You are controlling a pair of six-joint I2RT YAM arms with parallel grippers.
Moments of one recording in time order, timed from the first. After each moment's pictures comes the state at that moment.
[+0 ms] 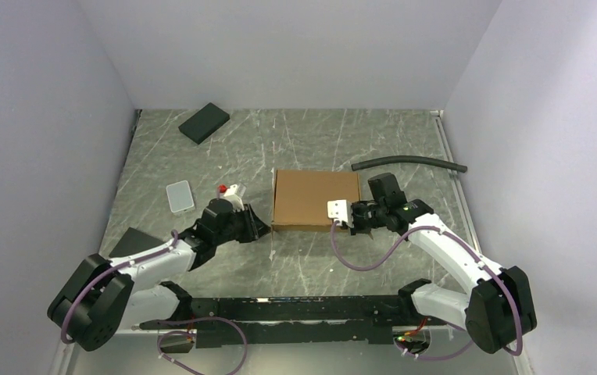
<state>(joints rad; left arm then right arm) -0.59 1.15 0.35 0.27 0.20 -0.76 0.43 1.11 0.70 -0.53 -0.65 -1.11</state>
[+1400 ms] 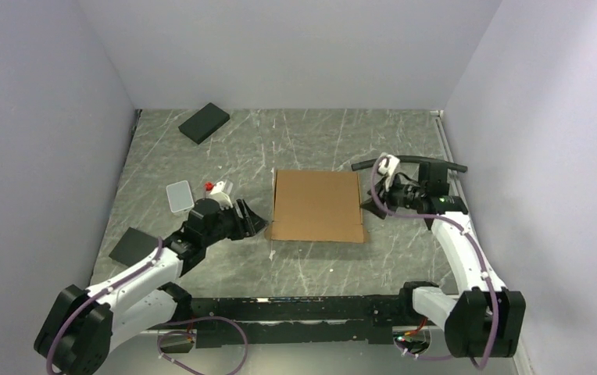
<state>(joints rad) -0.54 0.96 0.34 0.15 0.20 -0.76 0.02 1.05 0.77 -0.54 -0.88 -0.73</state>
